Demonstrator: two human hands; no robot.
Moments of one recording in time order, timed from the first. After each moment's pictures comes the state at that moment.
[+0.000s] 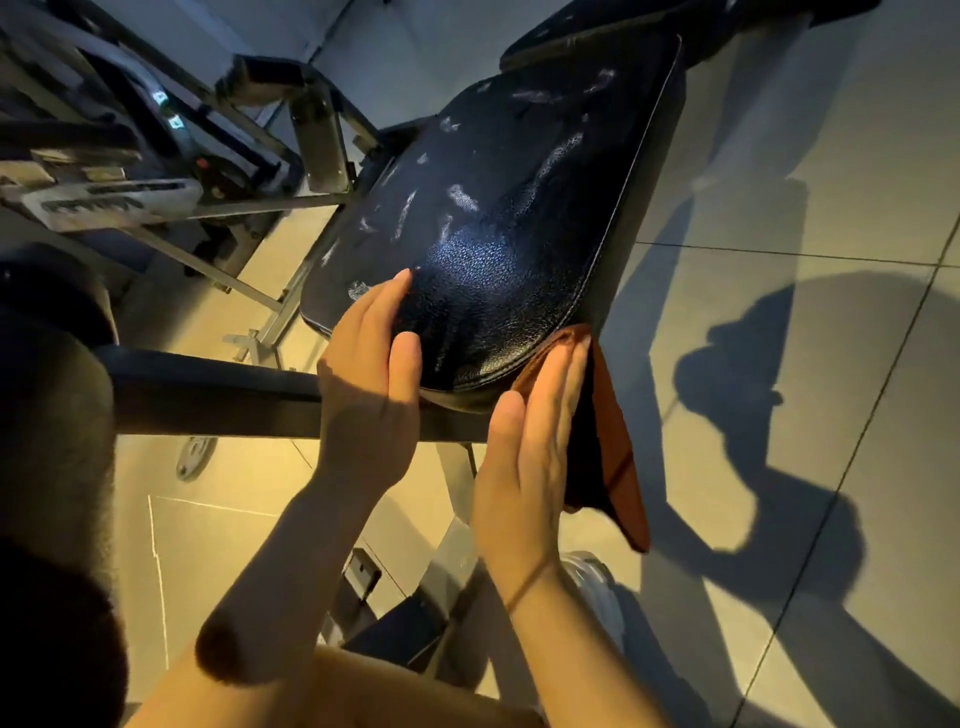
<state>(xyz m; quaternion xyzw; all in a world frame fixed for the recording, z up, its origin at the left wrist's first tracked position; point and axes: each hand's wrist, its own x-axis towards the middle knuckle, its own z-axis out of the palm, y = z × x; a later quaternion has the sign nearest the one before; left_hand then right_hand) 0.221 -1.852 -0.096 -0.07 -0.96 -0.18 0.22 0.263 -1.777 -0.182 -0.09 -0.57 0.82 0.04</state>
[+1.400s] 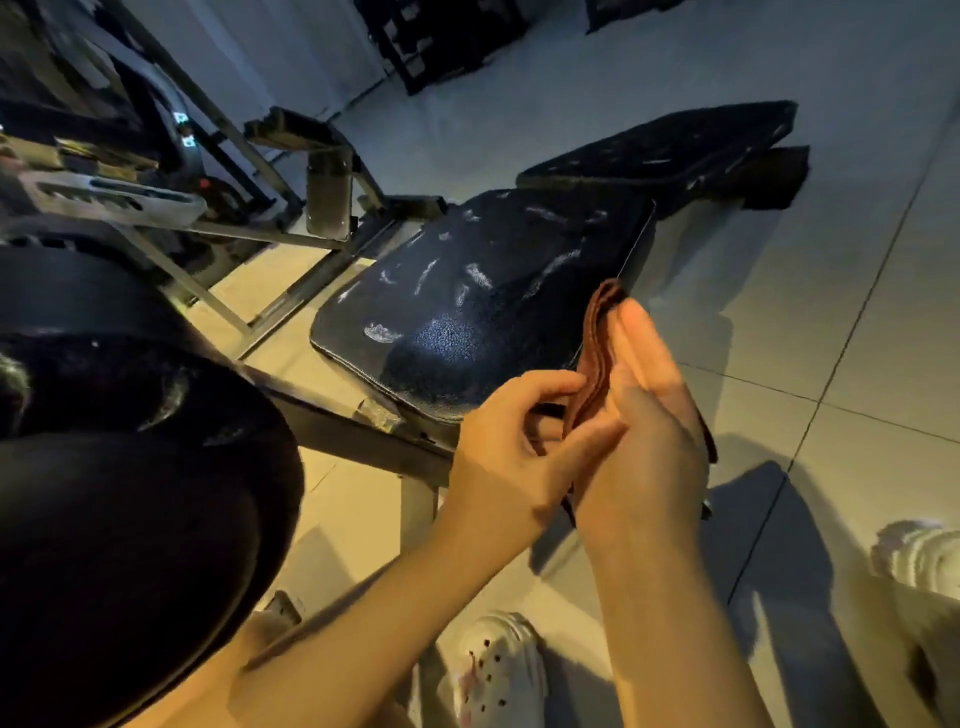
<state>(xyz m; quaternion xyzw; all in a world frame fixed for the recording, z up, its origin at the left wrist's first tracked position) 0.267 -1.744 -0.082 -0.04 -0.88 -0.46 0.10 0.254 -1.663 -0.096 -0.13 -0.31 0.94 0.04</state>
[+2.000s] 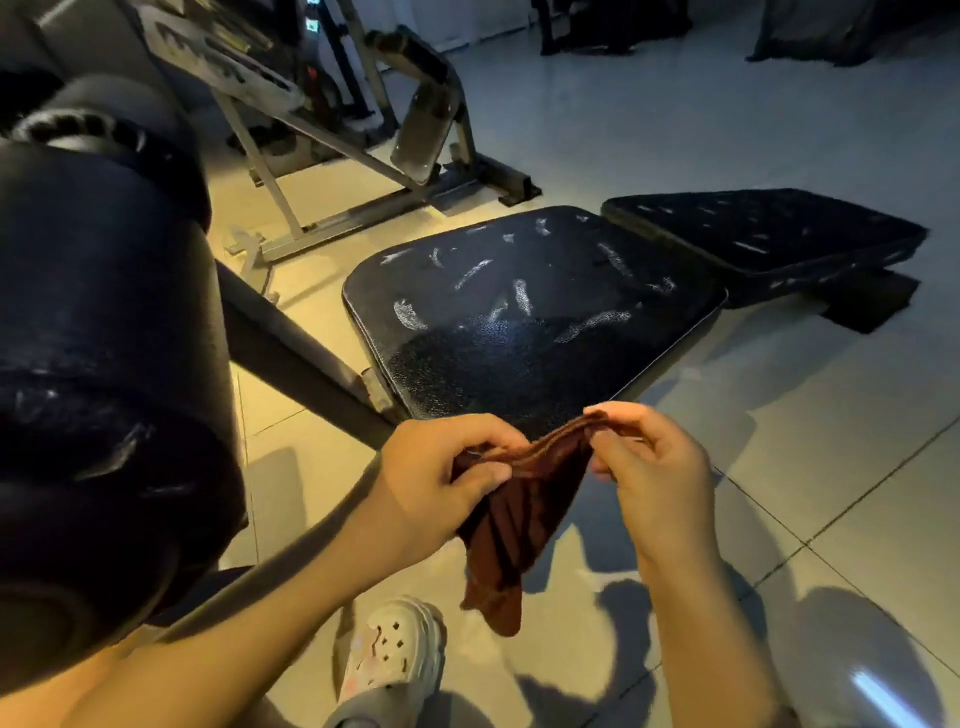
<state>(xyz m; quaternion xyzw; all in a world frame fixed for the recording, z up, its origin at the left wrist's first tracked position) 0.255 -1.767 -0.062 -0.01 -0.93 -0.35 0.12 0.170 -1.609 -0.116 0.07 -0.69 0.72 -0.07</state>
